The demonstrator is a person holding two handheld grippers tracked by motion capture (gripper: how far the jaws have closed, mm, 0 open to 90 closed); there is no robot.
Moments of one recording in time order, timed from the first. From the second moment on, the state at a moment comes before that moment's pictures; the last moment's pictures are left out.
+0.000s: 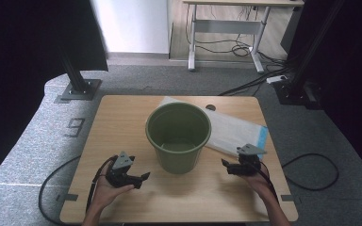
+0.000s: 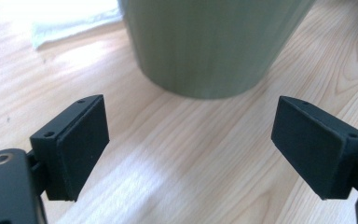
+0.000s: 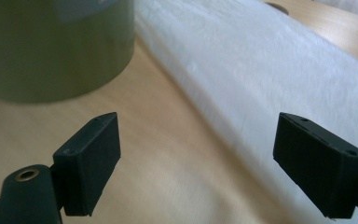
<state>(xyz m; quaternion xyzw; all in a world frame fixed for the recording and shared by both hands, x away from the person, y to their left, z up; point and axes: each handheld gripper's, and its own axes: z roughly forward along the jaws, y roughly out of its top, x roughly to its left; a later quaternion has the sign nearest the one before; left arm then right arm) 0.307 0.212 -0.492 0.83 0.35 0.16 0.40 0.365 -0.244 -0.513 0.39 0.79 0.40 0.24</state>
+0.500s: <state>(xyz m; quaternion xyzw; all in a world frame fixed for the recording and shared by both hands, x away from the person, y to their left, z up) 0.306 0.238 -0.509 0.83 0.37 0.14 0.40 0.439 -0.201 -0.538 0.40 0.82 0.34 0.22</state>
